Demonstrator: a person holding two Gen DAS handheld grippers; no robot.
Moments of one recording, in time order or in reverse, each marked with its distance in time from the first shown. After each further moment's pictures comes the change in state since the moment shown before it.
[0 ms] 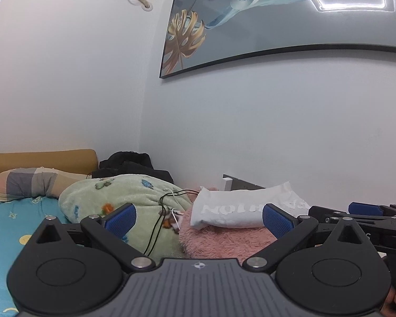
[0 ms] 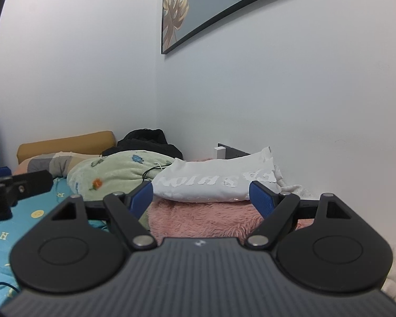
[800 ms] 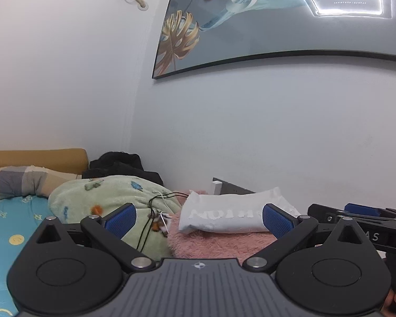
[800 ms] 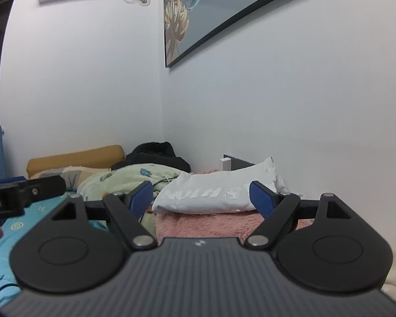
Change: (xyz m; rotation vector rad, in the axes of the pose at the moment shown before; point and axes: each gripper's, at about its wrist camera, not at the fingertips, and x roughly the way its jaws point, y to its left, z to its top) left arm 0.009 0.000 0.008 -0.029 -0.005 -0.041; right arm -0.001 -0.009 0.009 0.035 -0.041 0.045
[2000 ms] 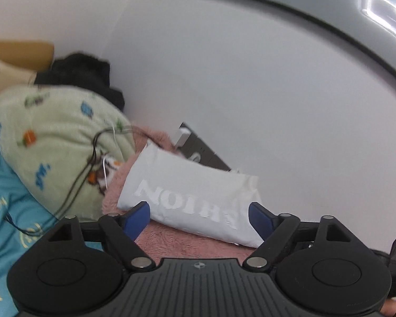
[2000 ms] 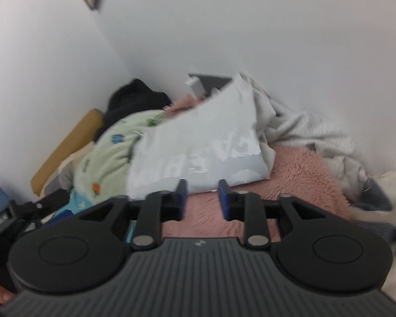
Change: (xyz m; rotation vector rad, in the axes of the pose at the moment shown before) left arm 0.169 0.020 0.063 -0.312 0.365 -0.199; right arm 0.131 -0.095 0.040 0.427 0.443 0.016
